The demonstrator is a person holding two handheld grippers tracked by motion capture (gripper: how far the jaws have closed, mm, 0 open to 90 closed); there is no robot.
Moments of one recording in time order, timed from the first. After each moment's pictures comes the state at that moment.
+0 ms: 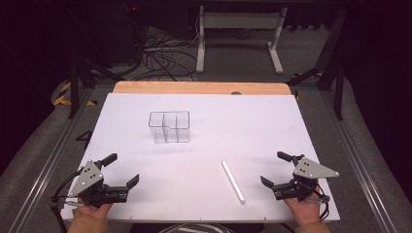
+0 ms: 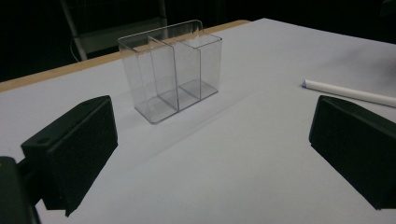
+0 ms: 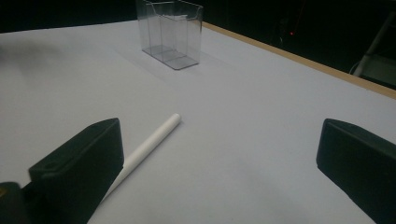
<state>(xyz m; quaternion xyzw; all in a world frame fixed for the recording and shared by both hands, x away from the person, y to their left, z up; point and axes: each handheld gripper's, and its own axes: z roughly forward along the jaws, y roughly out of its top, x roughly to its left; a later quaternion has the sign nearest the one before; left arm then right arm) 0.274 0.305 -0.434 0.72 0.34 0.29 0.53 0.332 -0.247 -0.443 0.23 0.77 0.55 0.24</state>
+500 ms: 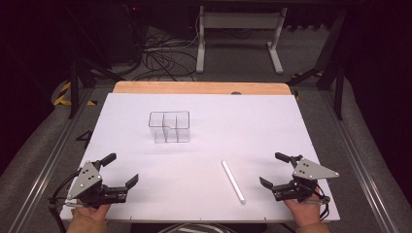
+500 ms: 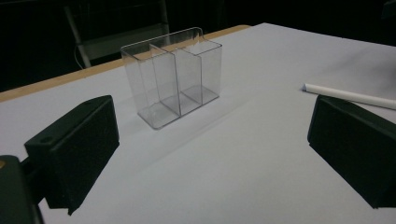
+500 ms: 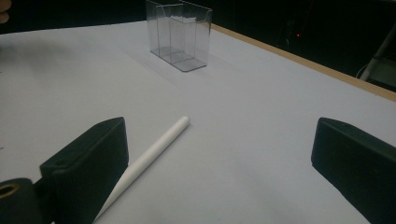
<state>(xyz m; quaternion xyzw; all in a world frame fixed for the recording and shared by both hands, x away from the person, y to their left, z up) 0.270 0.305 -0.430 0.72 0.34 0.30 0.54 0.328 -0.244 -0.439 0.22 0.77 0.54 0.23</state>
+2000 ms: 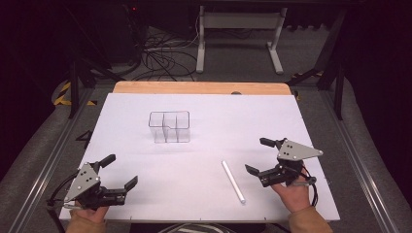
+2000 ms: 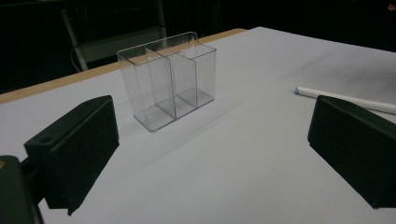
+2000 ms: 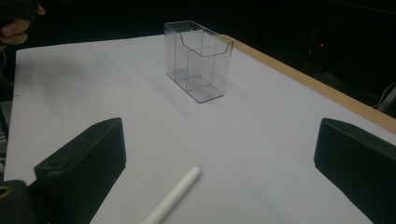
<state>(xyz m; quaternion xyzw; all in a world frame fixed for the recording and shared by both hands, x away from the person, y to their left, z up) 0.266 0.305 -0.428 0.71 0.33 0.30 0.54 0.357 -0.202 -0.400 0.18 0.79 0.55 0.21</state>
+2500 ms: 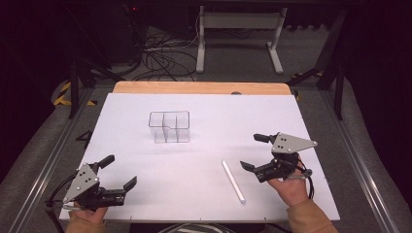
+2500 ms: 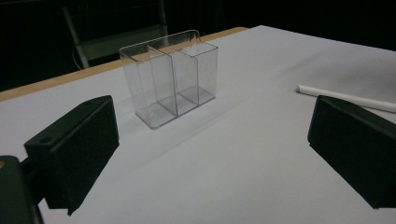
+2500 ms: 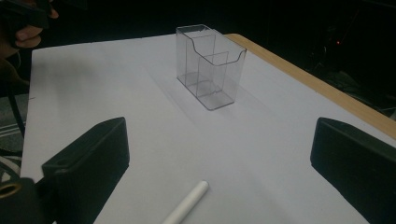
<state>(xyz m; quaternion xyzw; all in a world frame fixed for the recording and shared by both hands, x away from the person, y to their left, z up) 0.263 0.307 -0.428 0.71 0.34 0.30 0.54 0.364 -0.186 -0.381 0.16 0.81 0.54 0.19</state>
